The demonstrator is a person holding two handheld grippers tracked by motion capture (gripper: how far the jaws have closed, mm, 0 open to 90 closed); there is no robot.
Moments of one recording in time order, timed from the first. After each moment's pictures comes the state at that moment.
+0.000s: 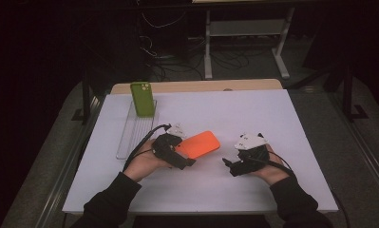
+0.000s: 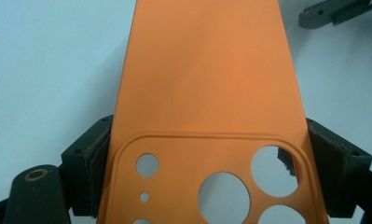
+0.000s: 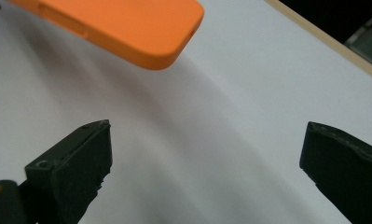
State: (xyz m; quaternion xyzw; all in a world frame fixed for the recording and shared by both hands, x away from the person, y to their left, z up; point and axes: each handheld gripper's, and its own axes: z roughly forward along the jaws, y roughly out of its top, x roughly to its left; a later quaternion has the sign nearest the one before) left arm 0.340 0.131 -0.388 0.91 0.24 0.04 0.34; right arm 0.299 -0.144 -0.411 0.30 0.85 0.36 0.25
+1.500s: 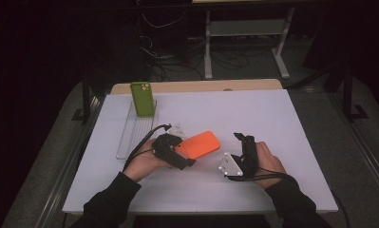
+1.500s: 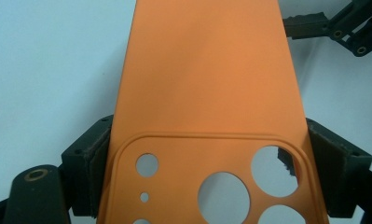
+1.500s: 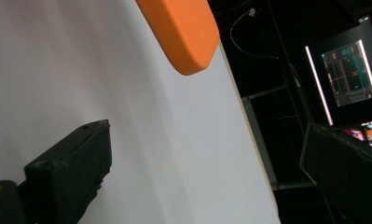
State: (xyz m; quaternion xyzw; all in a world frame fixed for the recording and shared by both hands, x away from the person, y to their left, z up) left arm 0.339 0.129 -0.387 0.91 0.24 0.04 0.35; right arm 0.277 -0.114 -0.427 0.08 0.83 0.21 0.51
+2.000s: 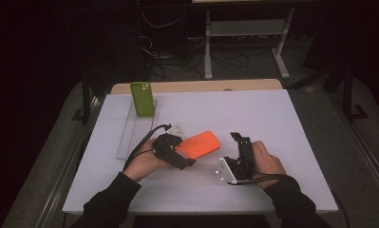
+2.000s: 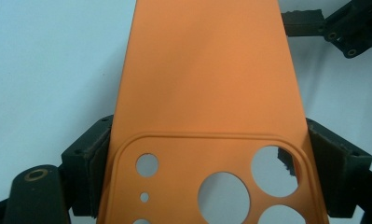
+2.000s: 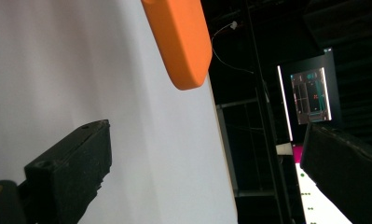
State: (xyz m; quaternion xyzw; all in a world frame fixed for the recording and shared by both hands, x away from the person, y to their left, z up) left arm 0.339 0.130 -0.387 0.91 0.23 0.04 0.34; right arm 0.272 -0.106 -0.429 0.01 0.81 0.17 0.56
